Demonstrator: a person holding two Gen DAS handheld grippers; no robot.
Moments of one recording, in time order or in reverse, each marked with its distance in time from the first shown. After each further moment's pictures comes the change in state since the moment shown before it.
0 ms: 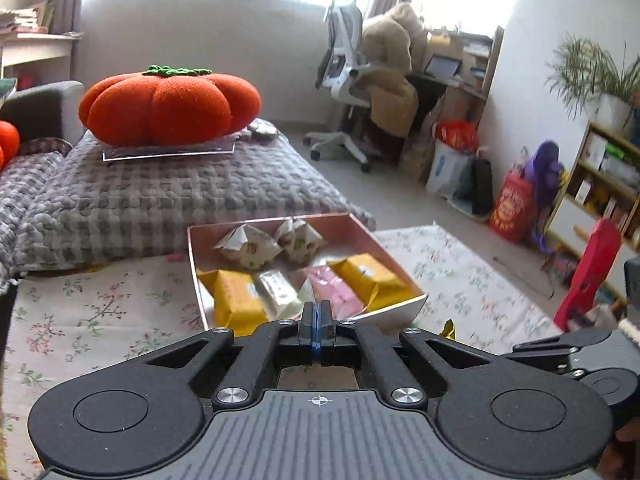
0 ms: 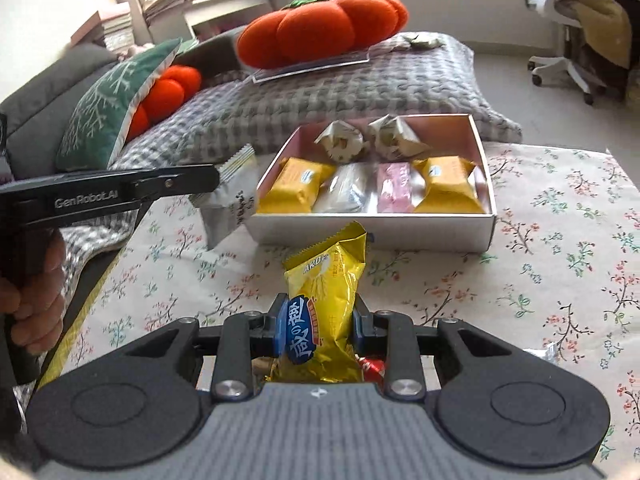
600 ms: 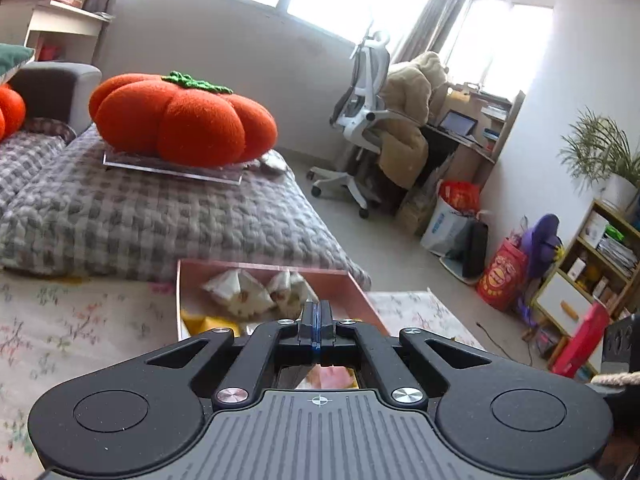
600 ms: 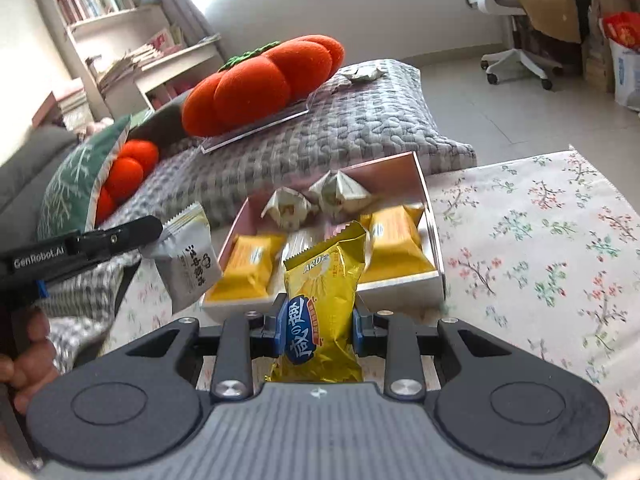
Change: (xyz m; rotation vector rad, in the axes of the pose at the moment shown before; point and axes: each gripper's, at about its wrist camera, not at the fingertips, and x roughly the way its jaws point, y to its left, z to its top) left arm 0.027 0.019 0.034 -0.170 -0.111 -0.034; right arm 0.003 -0.045 0.035 0.180 -0.117 -0.019
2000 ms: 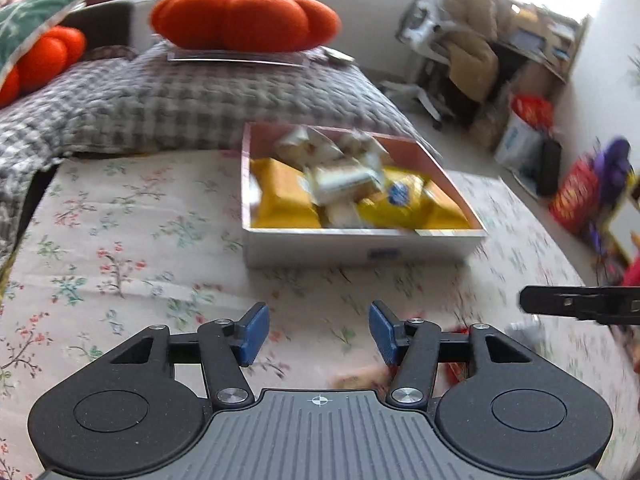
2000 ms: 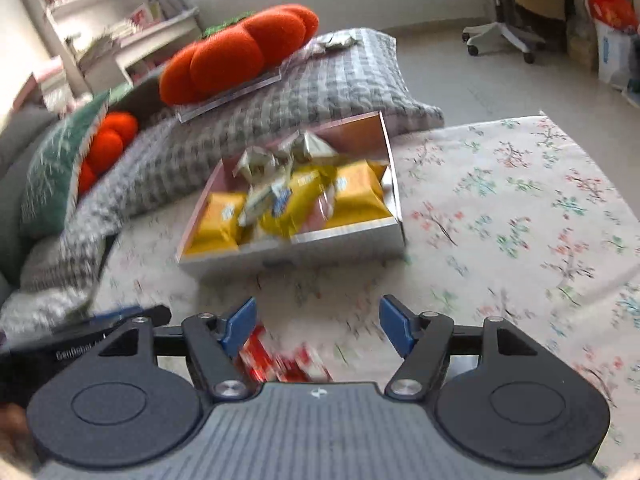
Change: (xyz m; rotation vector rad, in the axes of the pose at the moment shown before) left arm -0.016 -0.013 -0.094 0.032 0.262 0.241; right arm -0.020 -0.013 -0.026 -0.010 0.122 -0.084
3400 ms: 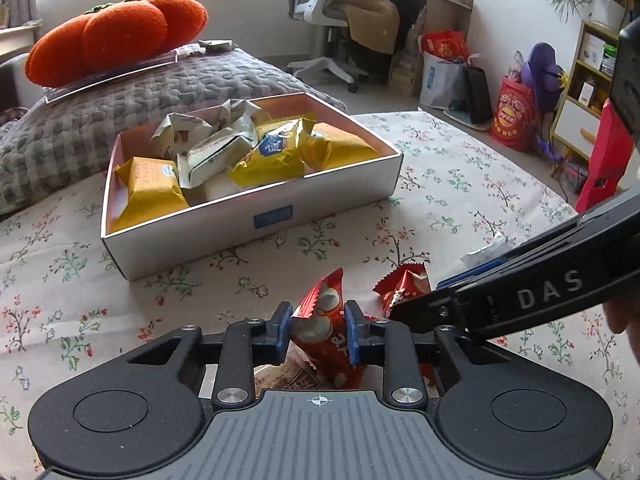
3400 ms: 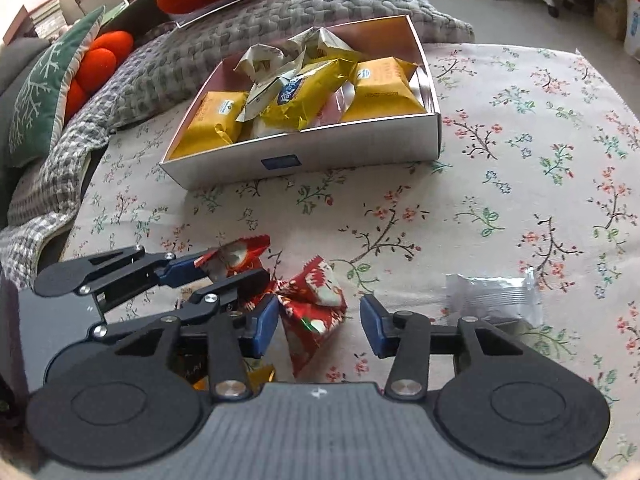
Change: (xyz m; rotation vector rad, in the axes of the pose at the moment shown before) left arm 0.047 -0.056 -0.029 0.296 0.016 -0.114; right arm 0.050 0.012 -0.021 -0.026 0.213 0.006
